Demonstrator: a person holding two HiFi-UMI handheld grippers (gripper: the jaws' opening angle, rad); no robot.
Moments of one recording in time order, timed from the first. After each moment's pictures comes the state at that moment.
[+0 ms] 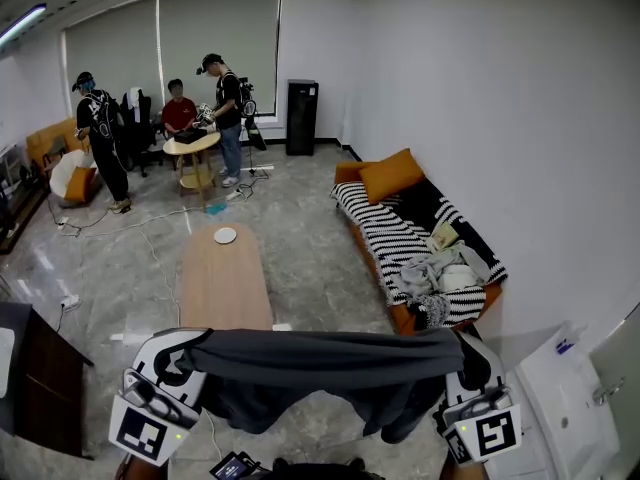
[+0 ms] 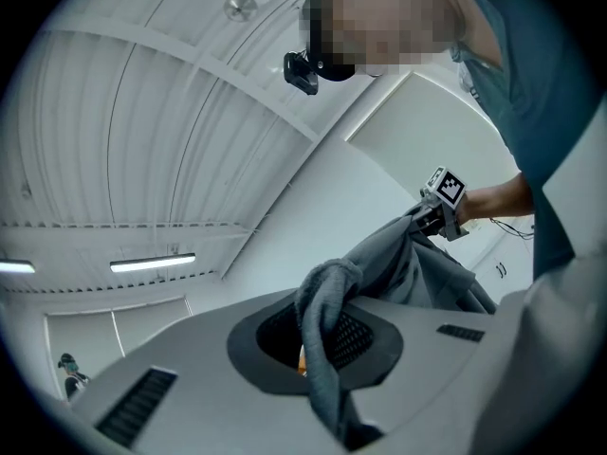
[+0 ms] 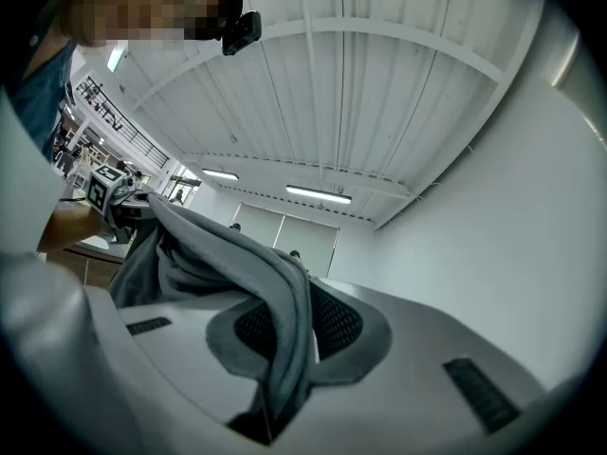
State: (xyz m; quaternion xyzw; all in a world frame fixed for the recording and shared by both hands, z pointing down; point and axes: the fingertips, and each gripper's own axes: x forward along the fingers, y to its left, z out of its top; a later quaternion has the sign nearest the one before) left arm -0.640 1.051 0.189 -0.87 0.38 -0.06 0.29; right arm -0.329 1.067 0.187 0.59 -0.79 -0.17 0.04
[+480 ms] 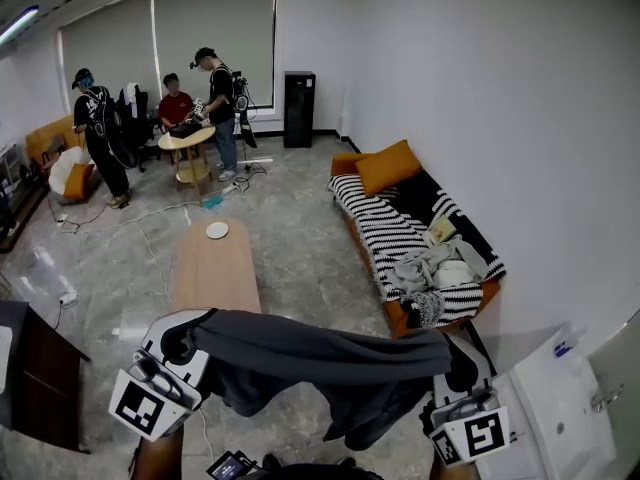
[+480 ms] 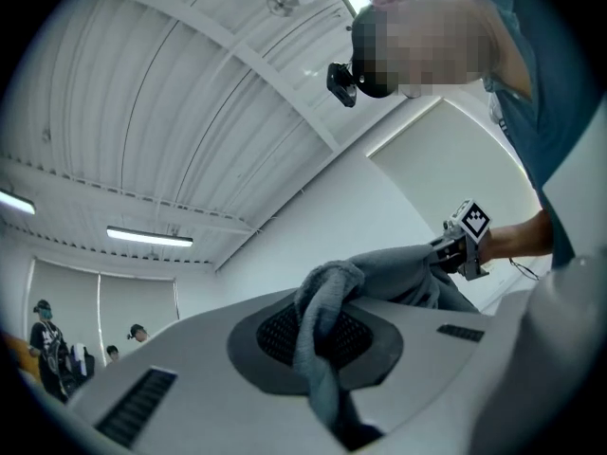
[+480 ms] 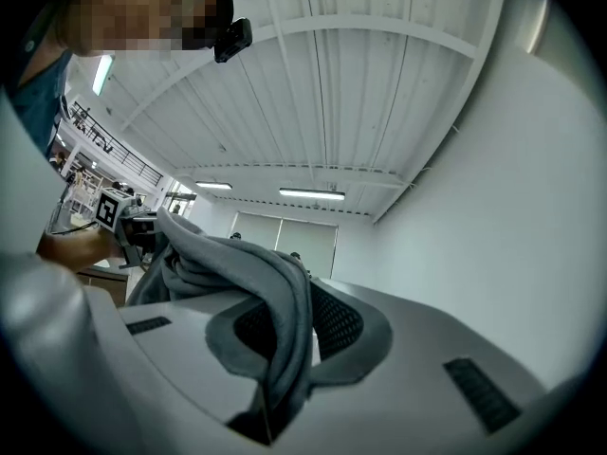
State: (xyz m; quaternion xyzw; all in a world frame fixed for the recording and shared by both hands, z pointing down) left arm -0.558 0.999 0.191 -0.90 0.38 0.03 0.21; right arm -0.263 1.036 0.213 0.59 -0.80 -0.13 0.00
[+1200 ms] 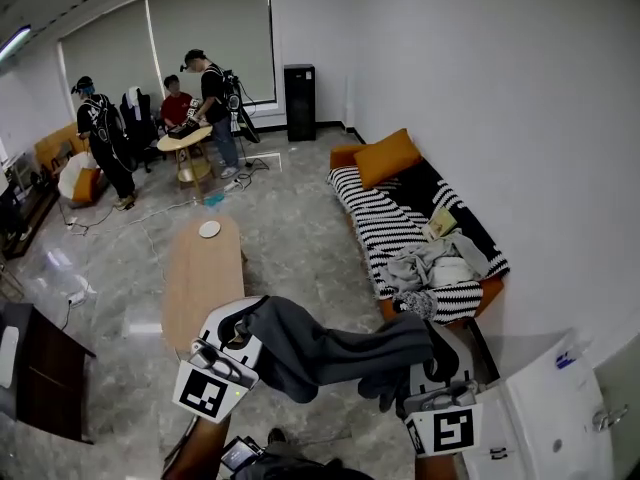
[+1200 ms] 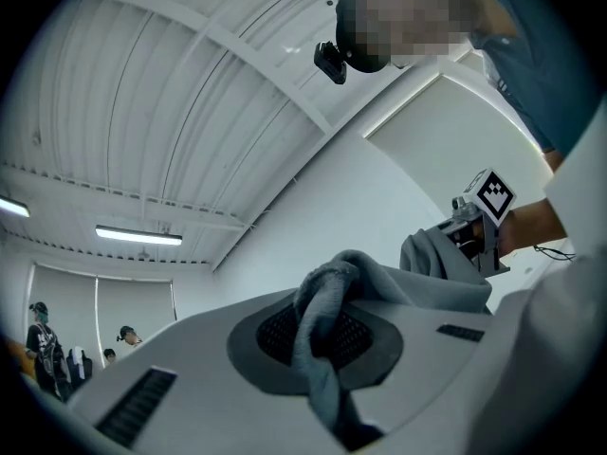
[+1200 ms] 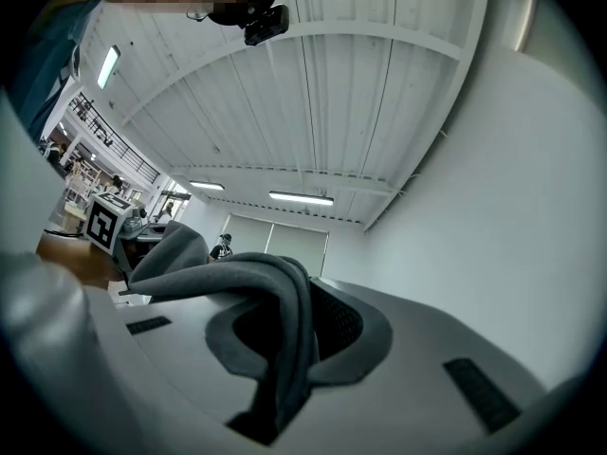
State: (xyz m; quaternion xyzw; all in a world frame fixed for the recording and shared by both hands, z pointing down) left arm -0.335 0.926 0.224 -0.89 0.40 0.02 0.22; right arm -0.129 0.973 0.220 0.59 -0.79 -0.17 -0.01
